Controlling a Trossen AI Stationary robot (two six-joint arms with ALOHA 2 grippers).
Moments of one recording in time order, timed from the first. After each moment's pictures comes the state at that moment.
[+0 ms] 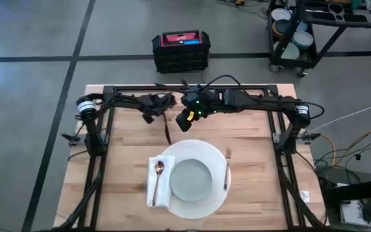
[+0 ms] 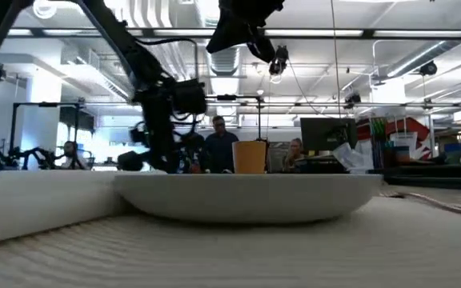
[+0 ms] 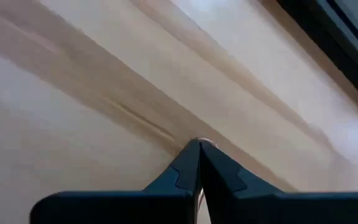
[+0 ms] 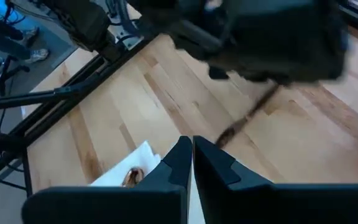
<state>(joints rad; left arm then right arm) 0.44 1.91 1.11 -0.38 -0.39 -1.66 -0.16 1.78 1.73 -0.64 -0.04 0.57</state>
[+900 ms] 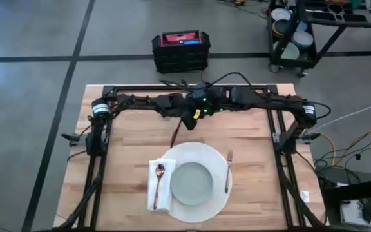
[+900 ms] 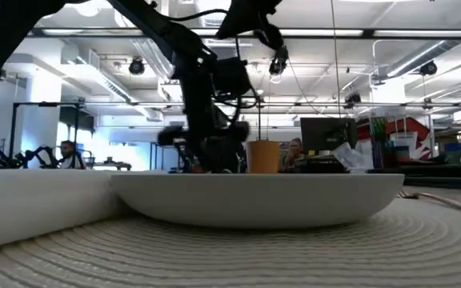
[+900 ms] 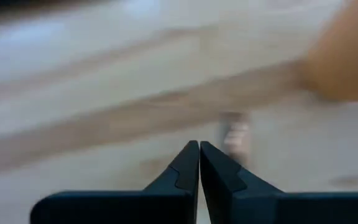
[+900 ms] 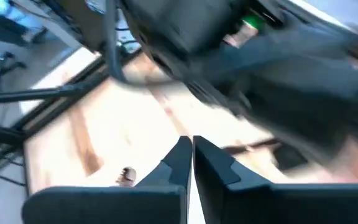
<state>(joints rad) 0.33 1.96 1.41 -0.70 -0.44 -0.90 -0.14 1.69 1.73 -0.73 0.01 0.51</state>
